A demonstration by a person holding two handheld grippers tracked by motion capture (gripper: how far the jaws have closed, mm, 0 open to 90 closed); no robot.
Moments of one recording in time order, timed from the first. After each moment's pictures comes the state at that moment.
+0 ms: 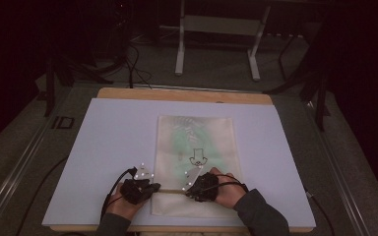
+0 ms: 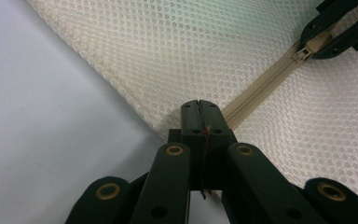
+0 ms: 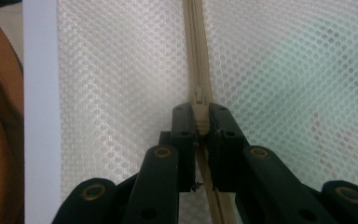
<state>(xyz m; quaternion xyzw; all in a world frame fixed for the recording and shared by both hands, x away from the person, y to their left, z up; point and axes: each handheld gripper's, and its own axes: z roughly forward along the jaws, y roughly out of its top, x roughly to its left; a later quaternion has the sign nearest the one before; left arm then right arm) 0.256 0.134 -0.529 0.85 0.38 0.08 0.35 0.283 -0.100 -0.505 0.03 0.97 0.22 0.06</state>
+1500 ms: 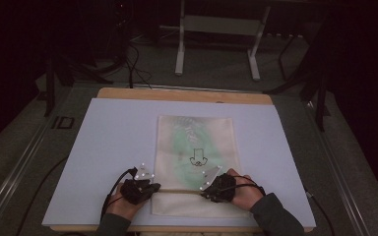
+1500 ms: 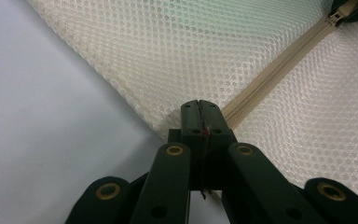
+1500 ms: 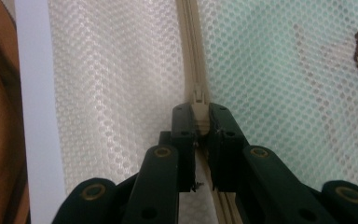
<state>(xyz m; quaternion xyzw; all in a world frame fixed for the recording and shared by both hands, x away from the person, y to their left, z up) 0.255 0.133 -0.529 0.85 0.38 0.08 0.34 0.283 -0.147 -0.505 0.06 0.97 0.21 0.06</state>
